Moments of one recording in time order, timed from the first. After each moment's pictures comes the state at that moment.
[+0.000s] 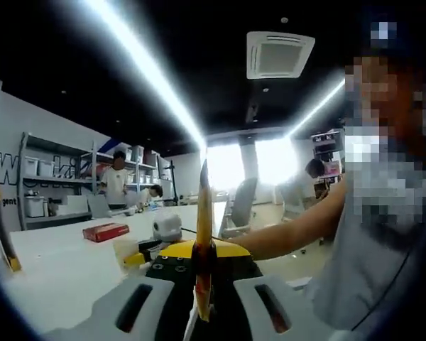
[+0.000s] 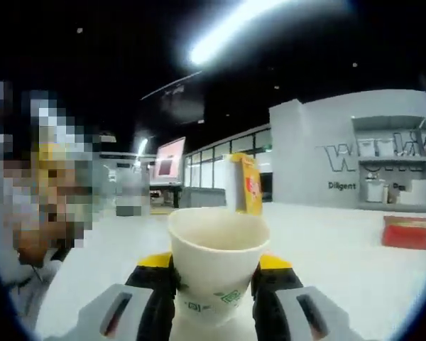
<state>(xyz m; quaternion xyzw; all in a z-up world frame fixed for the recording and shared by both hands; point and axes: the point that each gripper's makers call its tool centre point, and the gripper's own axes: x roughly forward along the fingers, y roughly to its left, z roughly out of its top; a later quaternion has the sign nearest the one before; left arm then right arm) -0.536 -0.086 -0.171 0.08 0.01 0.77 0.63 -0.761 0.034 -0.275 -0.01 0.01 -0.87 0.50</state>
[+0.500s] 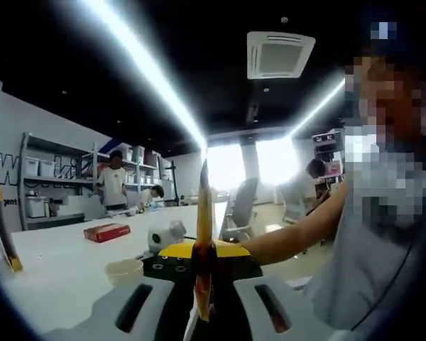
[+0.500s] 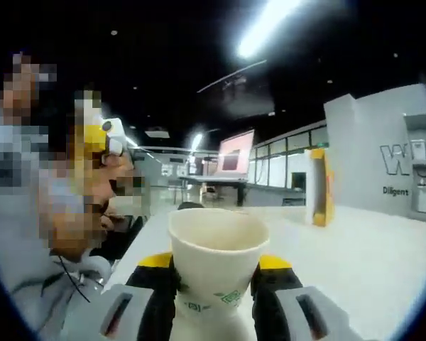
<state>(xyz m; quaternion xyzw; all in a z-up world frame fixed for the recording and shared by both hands) -0.537 -0.092 -0.168 0.08 0.00 0.78 0.63 -0.685 -0.066 -0.286 -0.01 0.05 -0.78 0.63</state>
